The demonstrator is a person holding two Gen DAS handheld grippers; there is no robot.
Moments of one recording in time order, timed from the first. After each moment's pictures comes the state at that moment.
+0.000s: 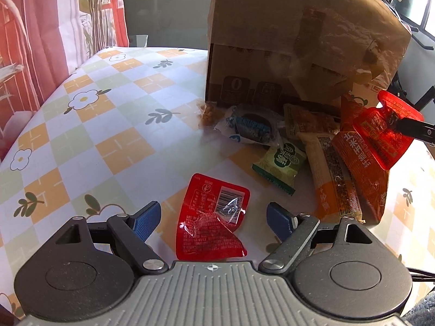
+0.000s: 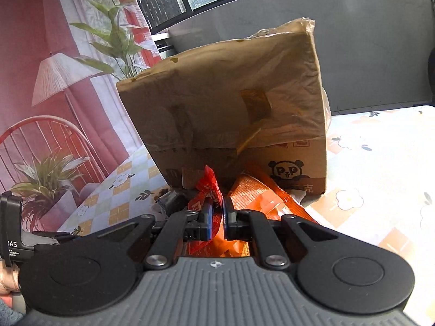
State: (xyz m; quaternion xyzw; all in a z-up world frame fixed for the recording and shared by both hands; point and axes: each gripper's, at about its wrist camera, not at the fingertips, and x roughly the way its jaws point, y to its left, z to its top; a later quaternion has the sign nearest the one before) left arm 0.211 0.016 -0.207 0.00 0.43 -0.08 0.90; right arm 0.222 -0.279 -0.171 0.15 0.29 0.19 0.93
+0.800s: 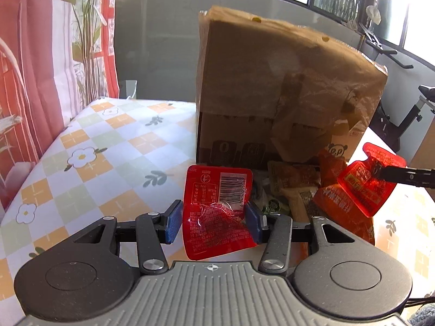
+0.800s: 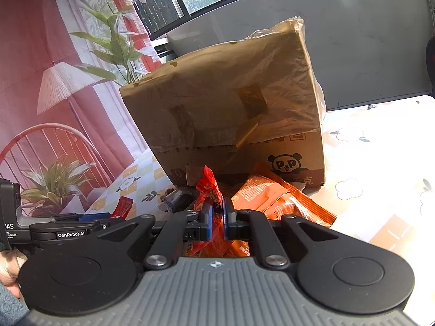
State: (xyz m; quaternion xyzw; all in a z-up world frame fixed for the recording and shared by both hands) left arm 0.214 0.019 -0.159 0.00 0.33 -0.12 0.94; right arm 0.210 -0.287 -0.167 0.18 0.28 0.19 0.92
